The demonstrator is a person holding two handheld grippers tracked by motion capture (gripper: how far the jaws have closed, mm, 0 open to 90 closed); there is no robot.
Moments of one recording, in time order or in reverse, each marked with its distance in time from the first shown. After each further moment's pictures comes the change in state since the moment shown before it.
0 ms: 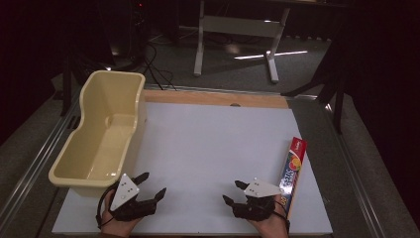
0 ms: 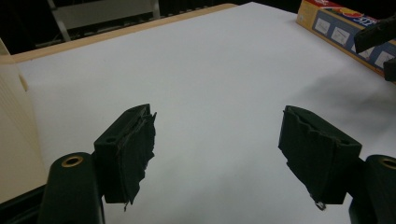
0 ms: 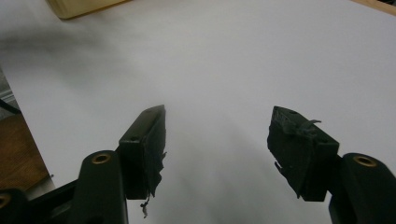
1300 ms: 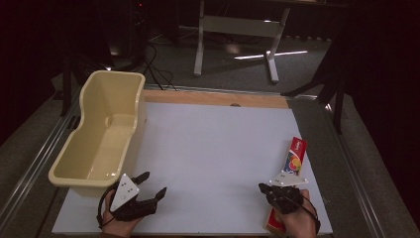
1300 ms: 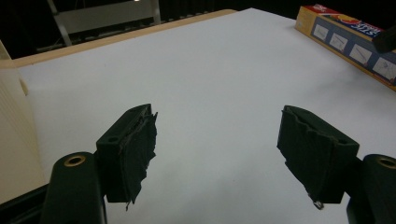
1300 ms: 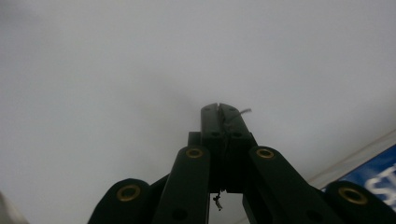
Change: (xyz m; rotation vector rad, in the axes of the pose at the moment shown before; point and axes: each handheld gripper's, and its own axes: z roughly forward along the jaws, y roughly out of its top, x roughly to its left) left arm -0.001 0.000 0.000 -0.015 0.001 0.000; right arm -0.052 -0.011 -0.041 0.206 -0.188 0.075
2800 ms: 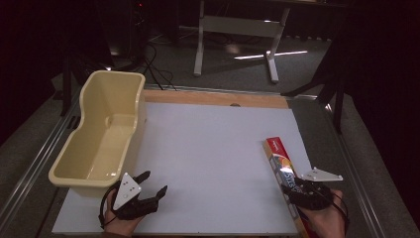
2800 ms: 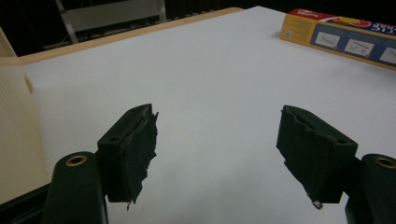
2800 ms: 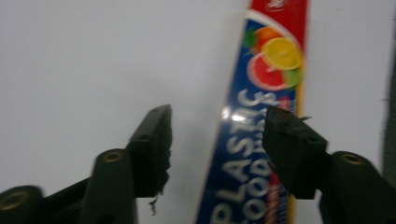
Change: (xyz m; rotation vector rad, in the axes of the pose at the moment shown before) left arm -0.001 0.000 0.005 0.006 0.027 -0.007; right arm -0.061 -0.026 -0.031 0.034 -0.108 0.155
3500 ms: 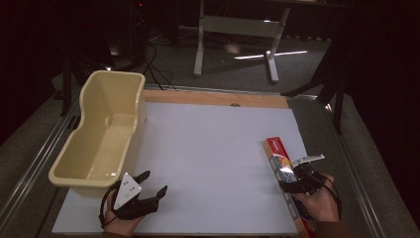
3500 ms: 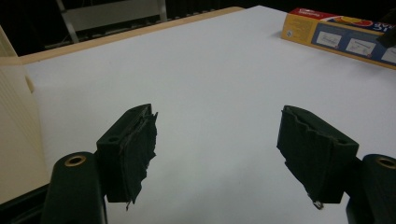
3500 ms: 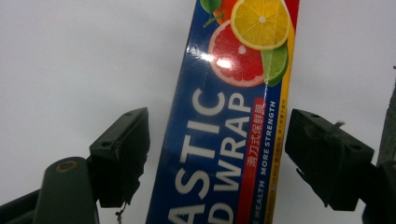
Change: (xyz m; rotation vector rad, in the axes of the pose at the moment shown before) left arm 0.000 0.000 0.001 0.003 0.001 0.001; right arm -0.021 0.022 0.046 0.259 -0.059 0.054
